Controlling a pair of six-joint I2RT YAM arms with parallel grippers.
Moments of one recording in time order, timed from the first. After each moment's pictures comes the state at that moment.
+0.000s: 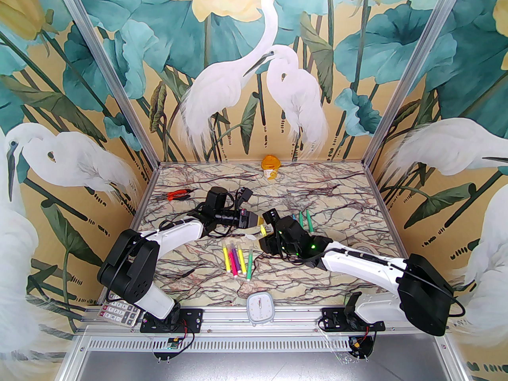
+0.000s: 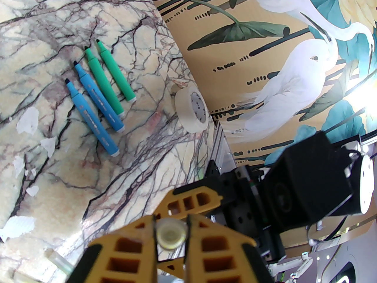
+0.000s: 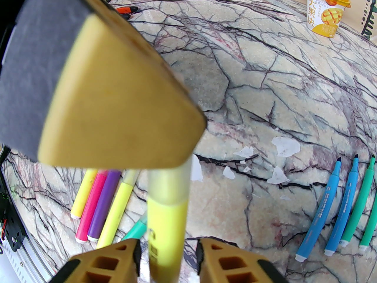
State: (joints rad) left arm -0.47 1.60 0.91 0.11 0.96 -0.56; right arm 0.87 1.34 0.73 -0.08 -0.03 0.36
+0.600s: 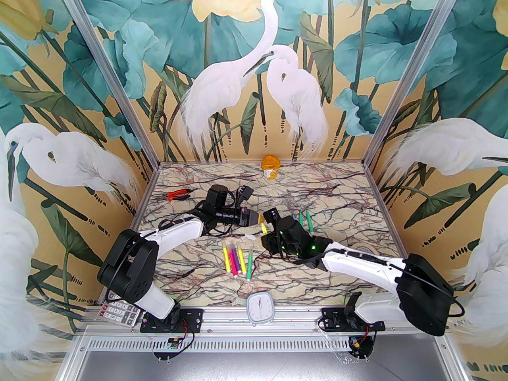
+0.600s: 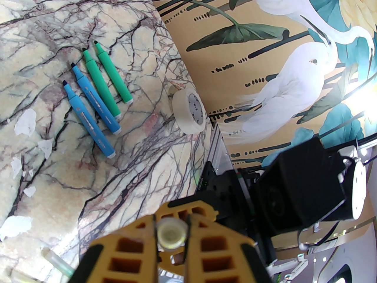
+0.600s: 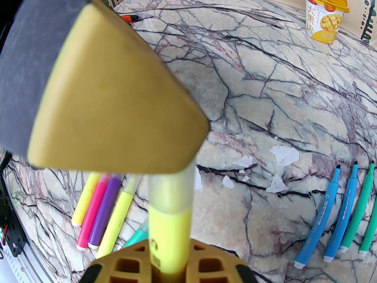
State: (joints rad) left arm -0.46 1.60 0.95 0.04 0.95 -0.57; right arm 0.86 1.34 0.70 -0.01 -0.02 0.35
